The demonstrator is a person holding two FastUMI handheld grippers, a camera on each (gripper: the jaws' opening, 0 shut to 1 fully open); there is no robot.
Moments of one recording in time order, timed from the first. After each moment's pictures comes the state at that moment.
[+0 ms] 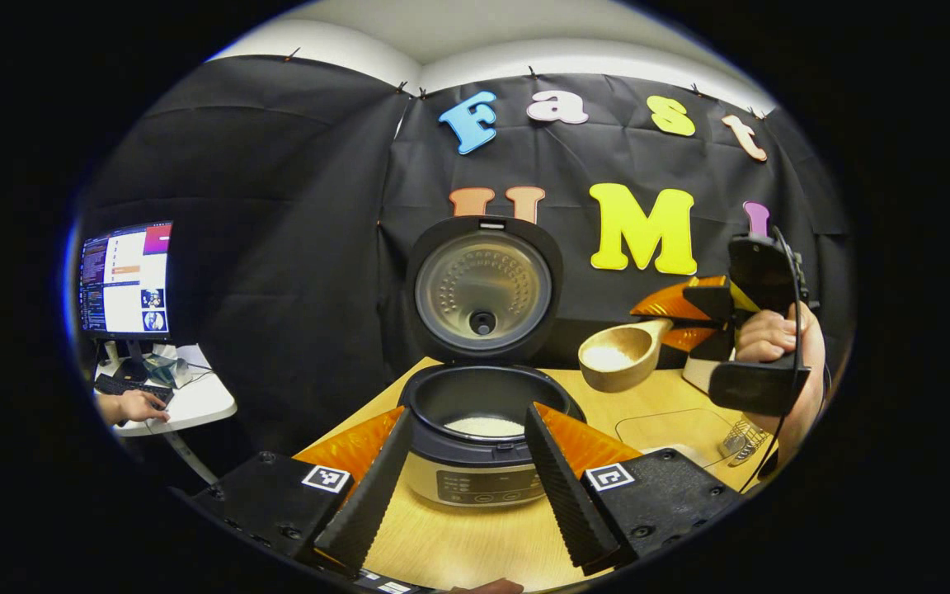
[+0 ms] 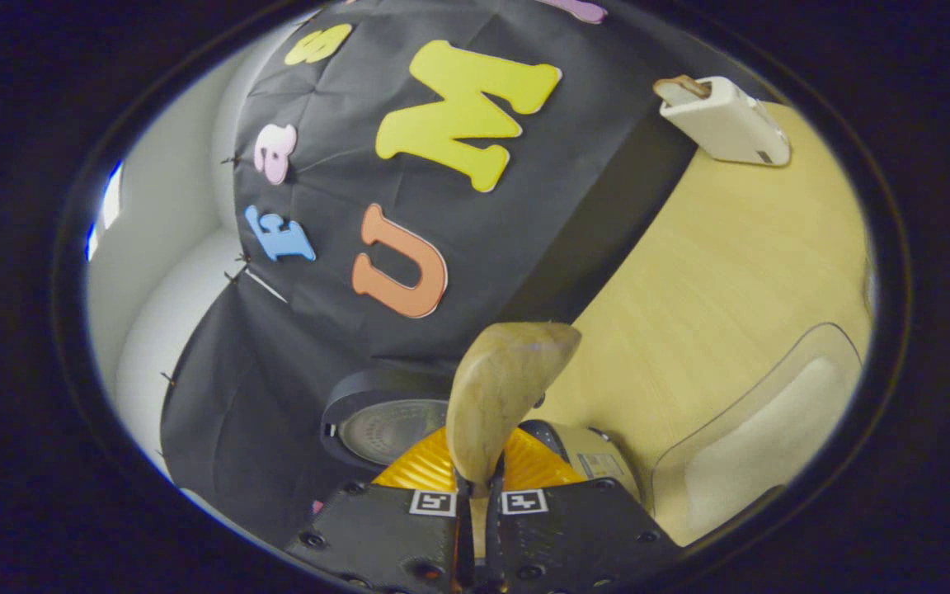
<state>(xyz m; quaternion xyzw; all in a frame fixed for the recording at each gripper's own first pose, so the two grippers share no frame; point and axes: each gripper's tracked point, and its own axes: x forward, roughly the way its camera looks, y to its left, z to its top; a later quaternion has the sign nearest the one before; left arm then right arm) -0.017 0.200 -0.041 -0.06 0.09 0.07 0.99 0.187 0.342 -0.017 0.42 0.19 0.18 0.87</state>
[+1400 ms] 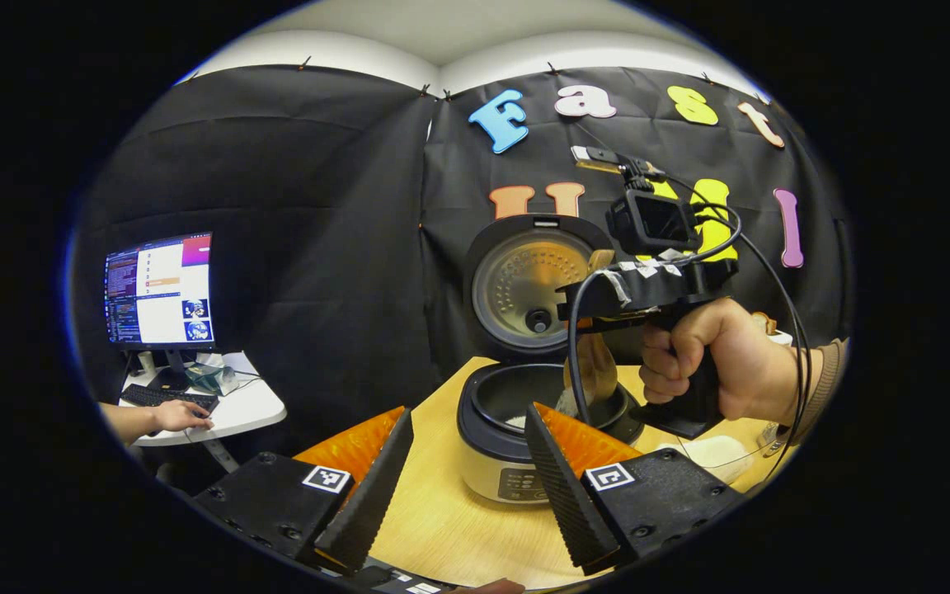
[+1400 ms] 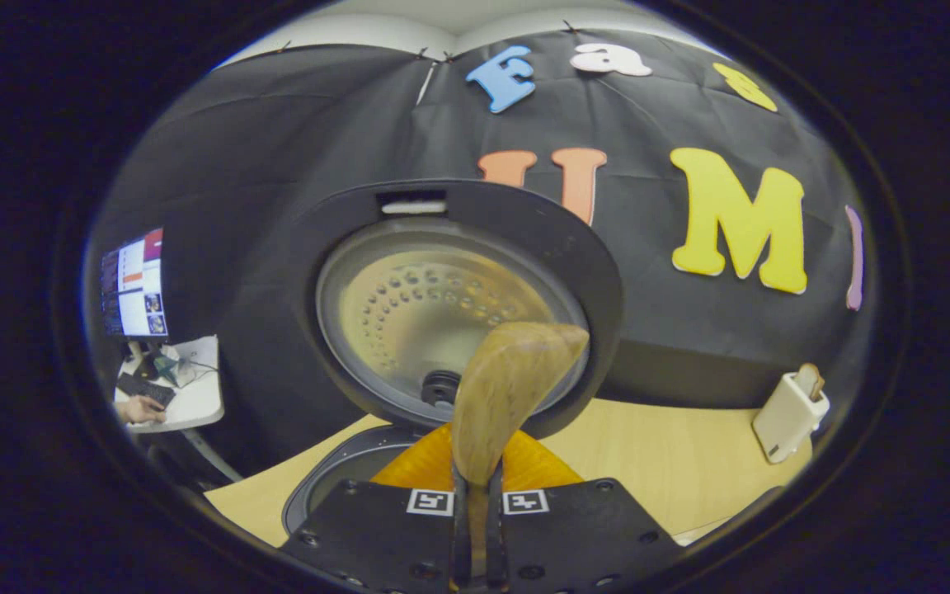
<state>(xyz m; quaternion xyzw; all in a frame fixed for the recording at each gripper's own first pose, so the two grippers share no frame) -0.026 0.238 -0.045 -0.04 0.10 0.15 0.98 0.217 0.490 -0.051 -0.13 0.13 0.17 0.97</state>
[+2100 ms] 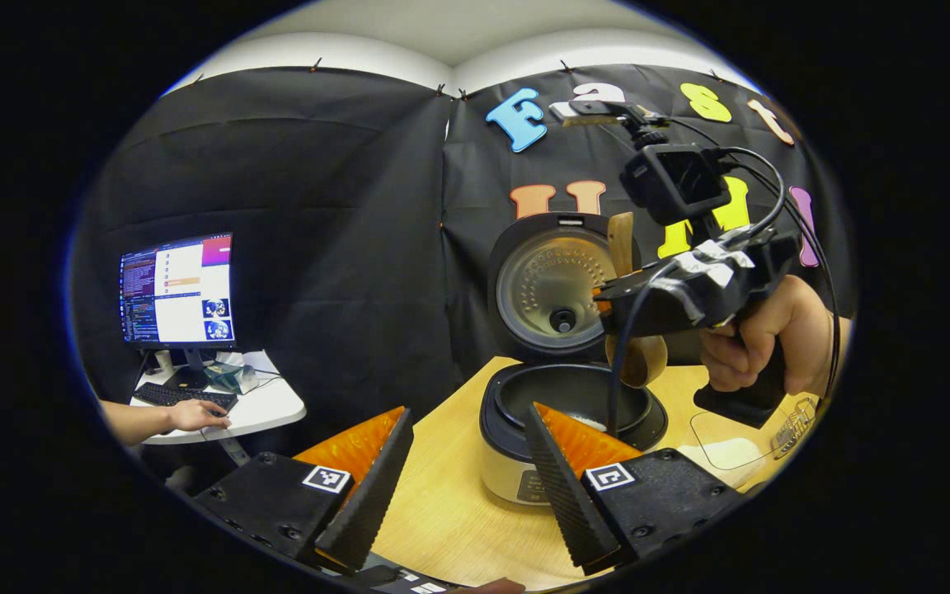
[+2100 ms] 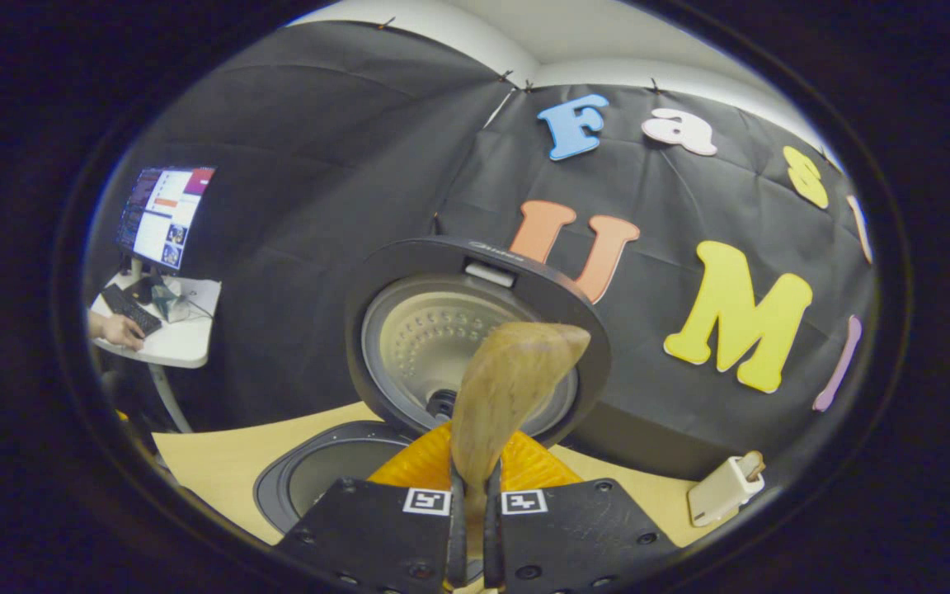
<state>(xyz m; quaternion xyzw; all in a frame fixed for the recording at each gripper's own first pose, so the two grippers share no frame) -0.026 0.249 -0.049 -0.04 0.09 0.18 0.98 0.185 0.475 -0.016 -0.22 0.06 0.18 0.96</state>
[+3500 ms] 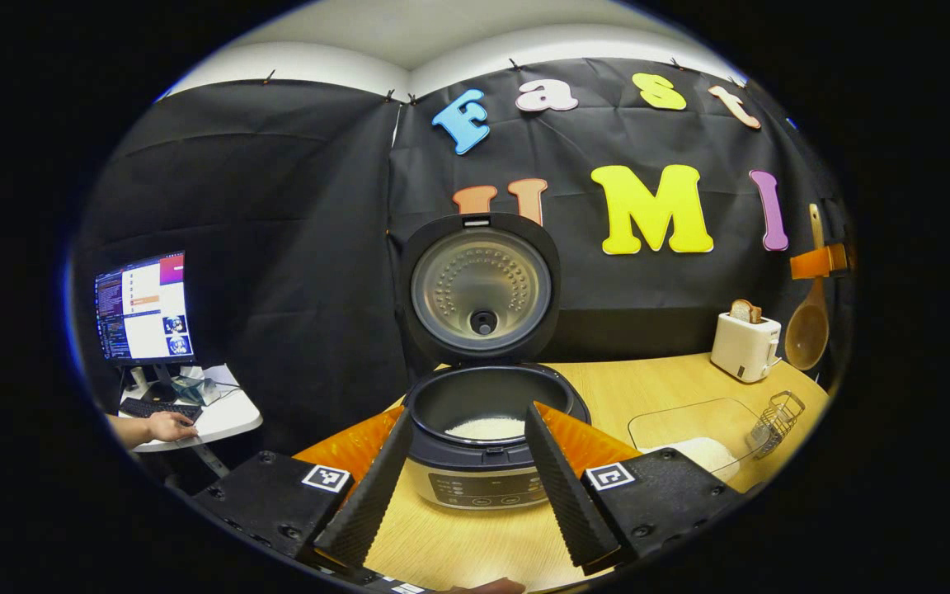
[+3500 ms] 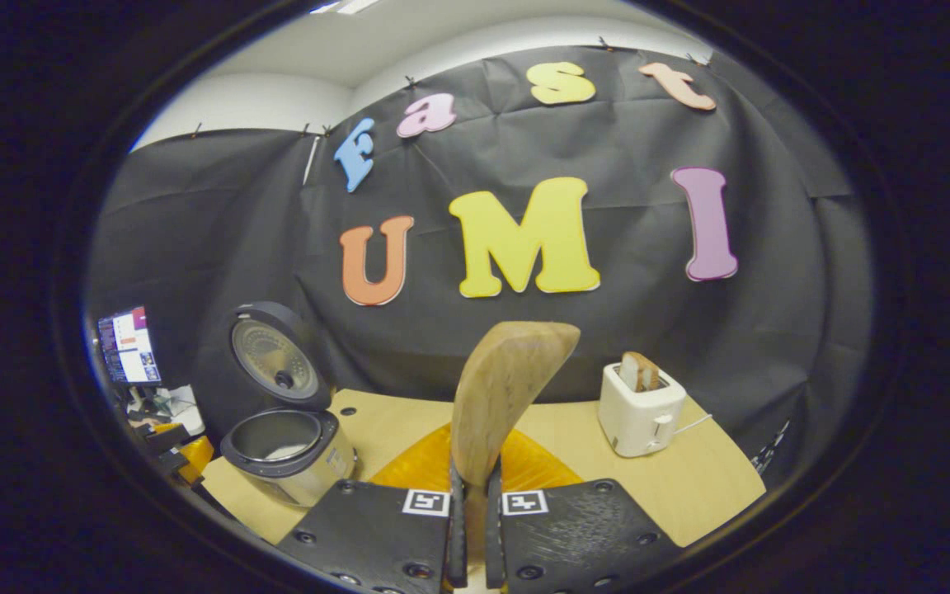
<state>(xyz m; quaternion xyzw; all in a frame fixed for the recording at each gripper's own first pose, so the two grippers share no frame) -0.001 0.166 -0.036 -0.01 0.09 0.11 0.99 0.089 0.093 0.045 0.00 0.08 0.07 0.99</state>
